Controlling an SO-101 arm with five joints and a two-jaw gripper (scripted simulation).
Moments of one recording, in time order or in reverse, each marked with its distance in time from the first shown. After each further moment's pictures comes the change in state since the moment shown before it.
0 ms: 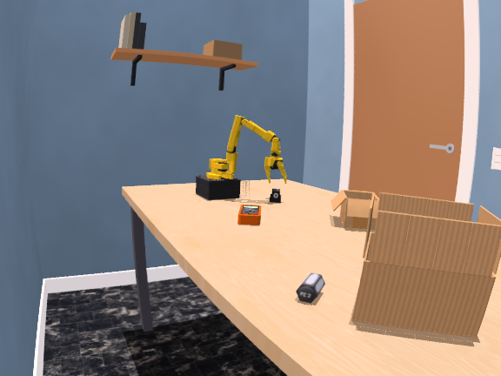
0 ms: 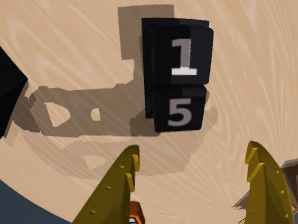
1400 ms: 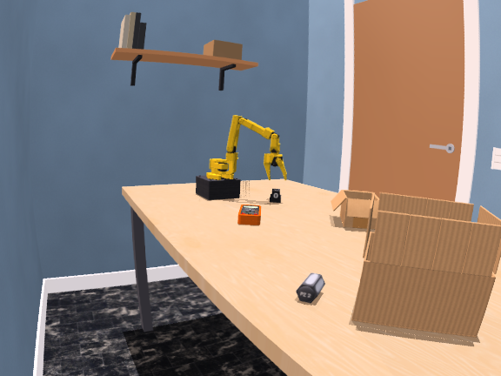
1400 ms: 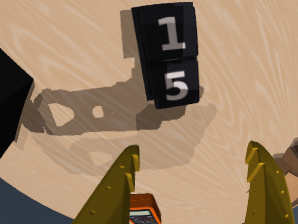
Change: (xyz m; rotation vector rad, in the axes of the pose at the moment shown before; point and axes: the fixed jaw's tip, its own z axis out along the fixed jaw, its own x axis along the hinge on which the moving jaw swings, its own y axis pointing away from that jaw) arm 0.009 0.001 -0.013 0.015 -0.001 0.117
